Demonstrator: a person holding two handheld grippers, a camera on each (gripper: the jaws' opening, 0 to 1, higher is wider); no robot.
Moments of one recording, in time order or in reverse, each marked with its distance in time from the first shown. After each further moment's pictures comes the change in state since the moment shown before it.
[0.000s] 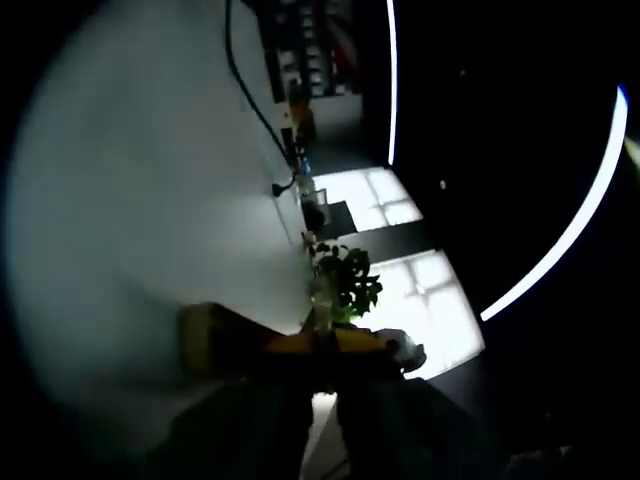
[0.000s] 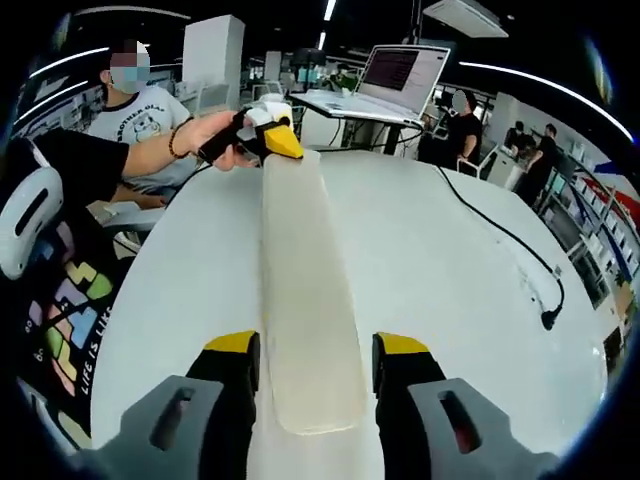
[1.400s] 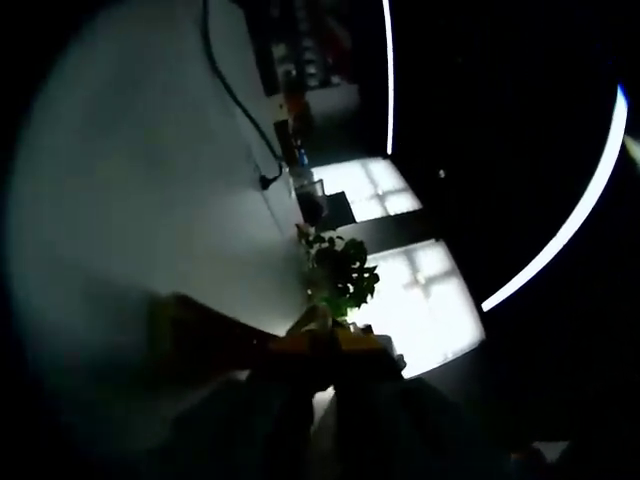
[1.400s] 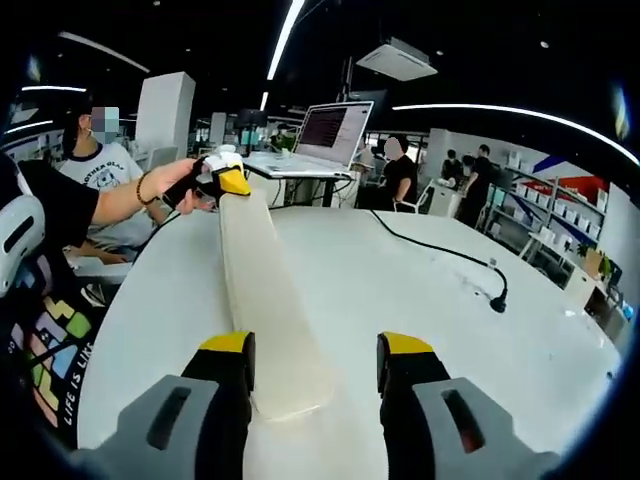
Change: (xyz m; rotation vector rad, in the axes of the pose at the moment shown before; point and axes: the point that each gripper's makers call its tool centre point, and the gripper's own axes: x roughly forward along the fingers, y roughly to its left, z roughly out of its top) left arm 0.010 -0.027 -0.008 0.018 0.046 0.001; right arm -0.046 -0.022 -0.005 0.132 -0.288 -0.232
